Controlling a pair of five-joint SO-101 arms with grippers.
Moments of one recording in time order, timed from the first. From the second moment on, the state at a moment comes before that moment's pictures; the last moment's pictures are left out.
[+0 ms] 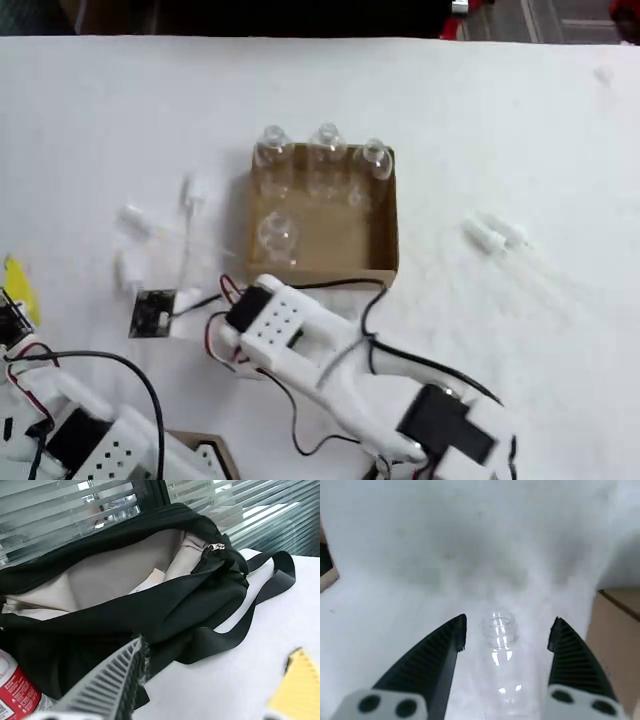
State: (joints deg) left arm -63.2 -104.4 95.3 23.8 -14.8; right arm -59.4 -2.2 29.5 60.8 33.0
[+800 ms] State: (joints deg) left arm -60.0 -104.4 97.0 20.5 -14.8; right arm -55.6 -16.7 16.0 74.5 32.6
